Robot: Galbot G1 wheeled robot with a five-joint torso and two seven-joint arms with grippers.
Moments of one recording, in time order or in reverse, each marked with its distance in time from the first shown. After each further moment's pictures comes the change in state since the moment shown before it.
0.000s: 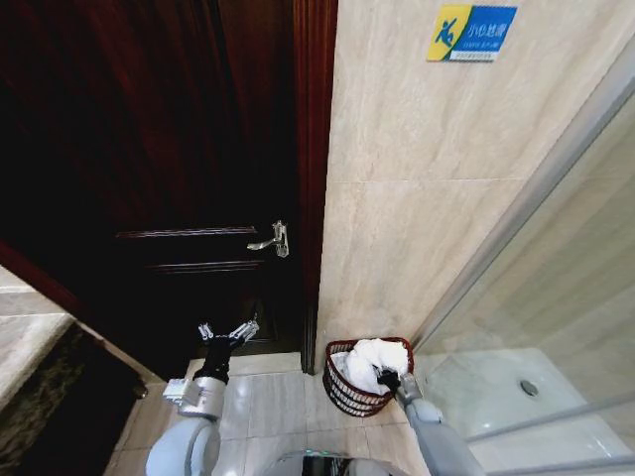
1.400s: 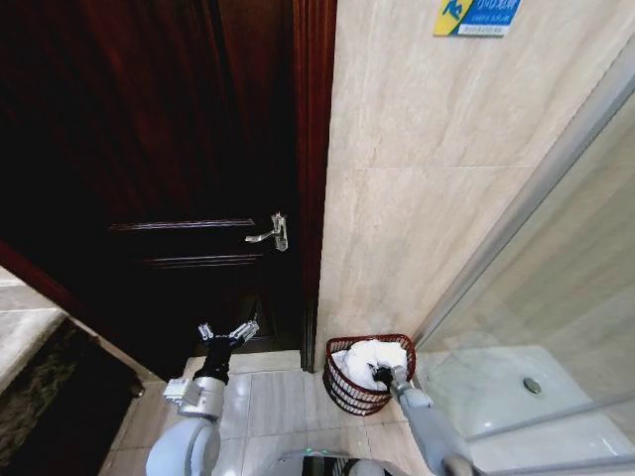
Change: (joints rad) left arm 0.000 0.000 0.000 0.000 0.000 0.000 0.000; right arm 0.115 0.017 -0.028 -0.117 -0.115 -0.040 0.020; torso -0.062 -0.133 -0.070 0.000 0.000
